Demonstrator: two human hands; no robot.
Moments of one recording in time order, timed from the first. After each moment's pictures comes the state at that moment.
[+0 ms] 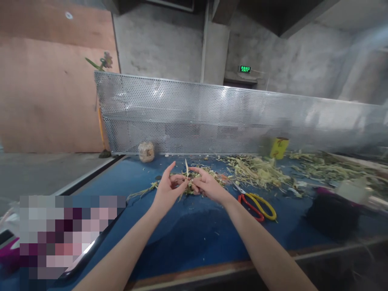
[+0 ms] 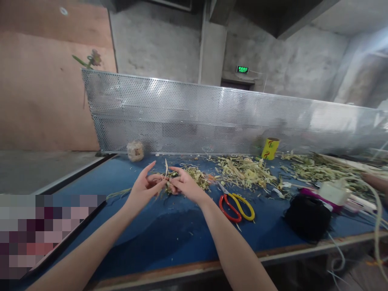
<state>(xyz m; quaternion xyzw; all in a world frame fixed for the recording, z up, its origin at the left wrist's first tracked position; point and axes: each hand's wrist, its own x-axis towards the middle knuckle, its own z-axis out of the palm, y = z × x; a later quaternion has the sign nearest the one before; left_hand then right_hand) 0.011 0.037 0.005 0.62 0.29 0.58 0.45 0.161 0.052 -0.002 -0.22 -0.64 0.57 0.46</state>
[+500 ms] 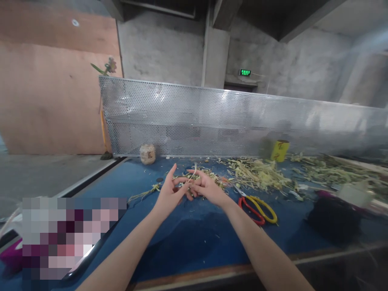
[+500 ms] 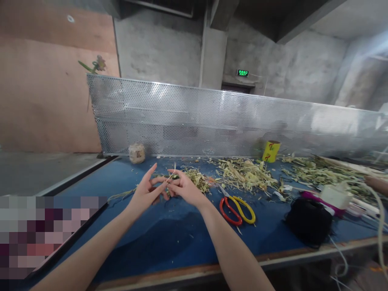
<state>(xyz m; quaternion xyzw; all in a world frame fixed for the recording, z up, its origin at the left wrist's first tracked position) 0.012 0.030 0.006 0.63 0.30 0.54 0.47 0.158 0.042 0.007 -0.26 -0.68 0.51 0.46</state>
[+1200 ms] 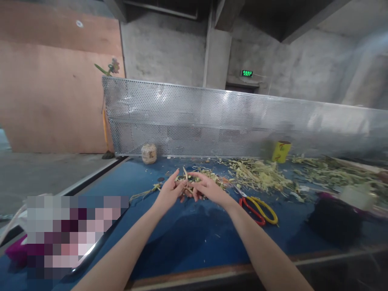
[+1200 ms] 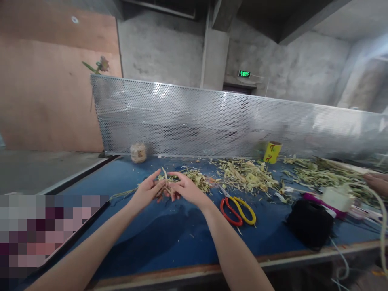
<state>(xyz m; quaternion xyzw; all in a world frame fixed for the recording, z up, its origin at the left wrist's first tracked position) 0.010 0.041 0.007 0.59 0.31 0.51 0.54 0.161 0.041 0.007 -0.30 -0.74 0.46 0.40</state>
